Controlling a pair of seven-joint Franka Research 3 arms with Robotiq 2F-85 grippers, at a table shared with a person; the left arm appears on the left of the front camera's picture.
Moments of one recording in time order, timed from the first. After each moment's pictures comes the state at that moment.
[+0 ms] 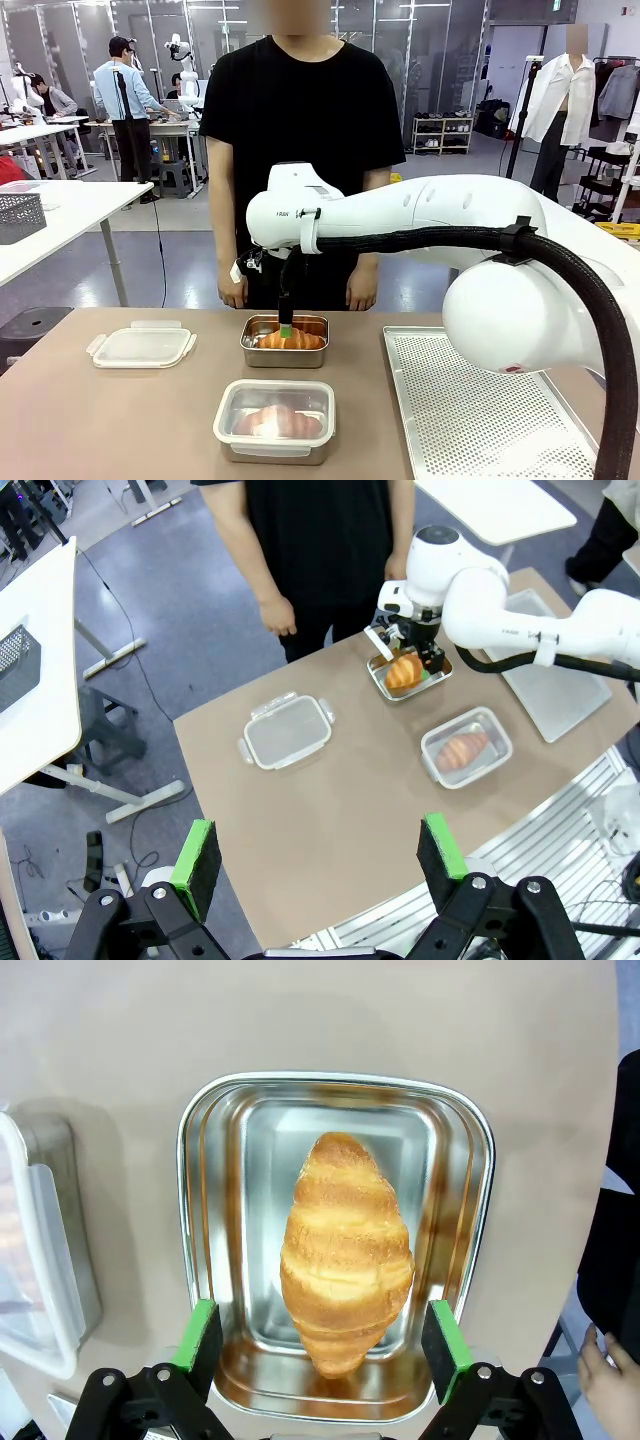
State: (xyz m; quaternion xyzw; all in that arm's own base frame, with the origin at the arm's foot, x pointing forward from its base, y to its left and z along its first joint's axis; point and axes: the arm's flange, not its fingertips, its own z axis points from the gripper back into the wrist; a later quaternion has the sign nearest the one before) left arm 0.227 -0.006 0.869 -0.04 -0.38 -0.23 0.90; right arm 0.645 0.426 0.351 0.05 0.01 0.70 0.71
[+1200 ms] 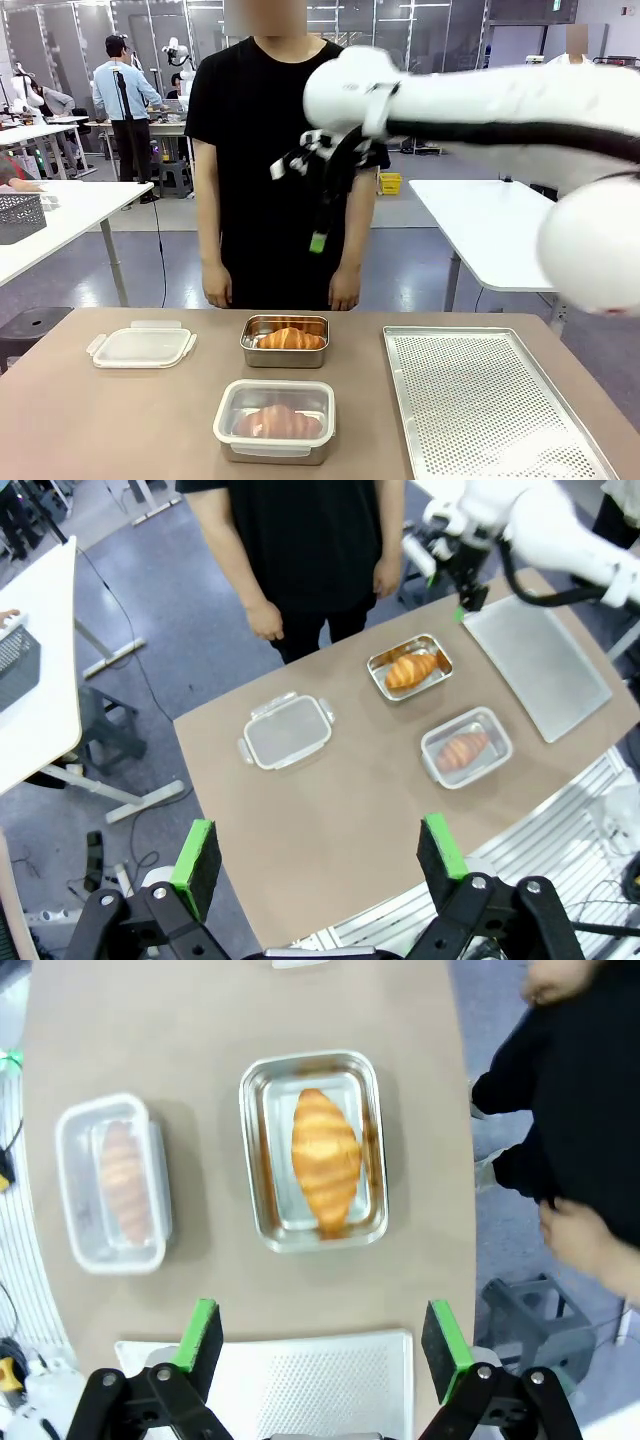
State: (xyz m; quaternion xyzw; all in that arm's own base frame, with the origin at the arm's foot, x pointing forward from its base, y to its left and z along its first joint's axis) left arm 0.227 -0.006 0.869 -0.04 -0.38 -0.23 0.90; right arm 0.640 0.317 0.545 0.10 -0.07 0.63 0.77
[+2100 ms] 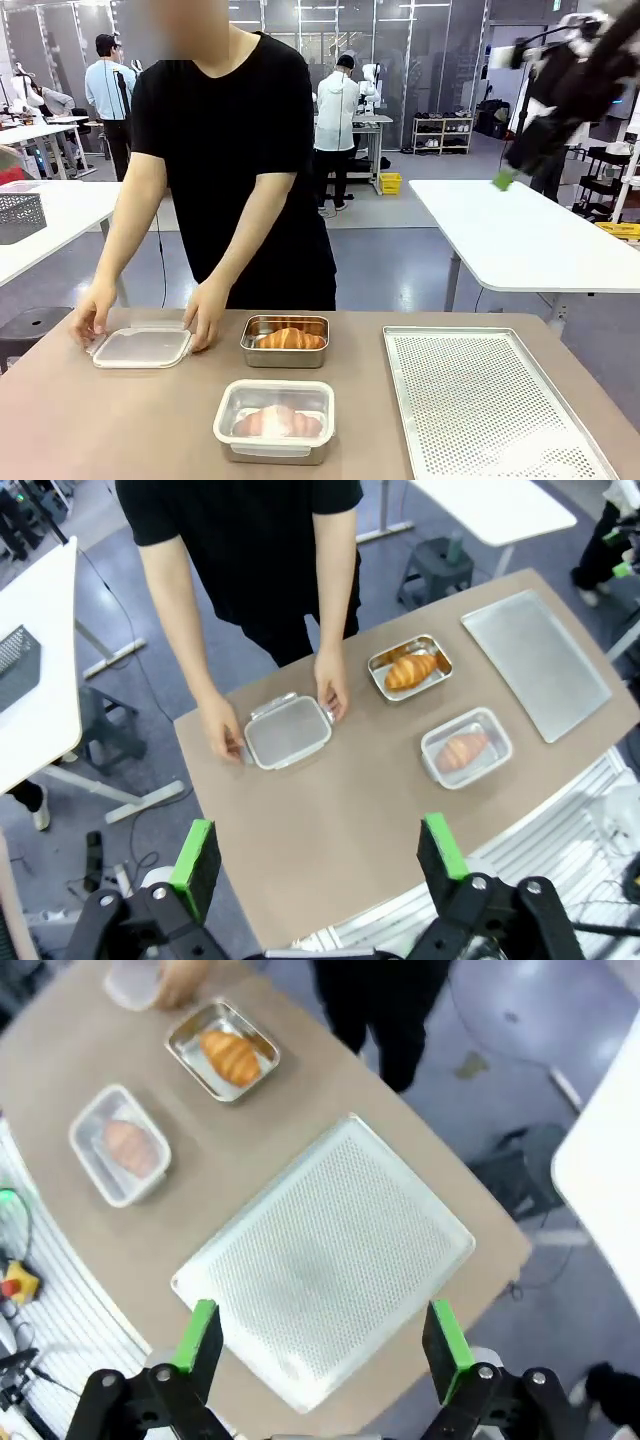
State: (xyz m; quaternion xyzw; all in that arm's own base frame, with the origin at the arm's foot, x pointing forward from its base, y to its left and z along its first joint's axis) left arm 0.227 -0.005 0.870 -0.04 -0.38 -0.23 0.90; right arm 0.426 0.029 0.685 0.08 -0.23 0.35 0.90
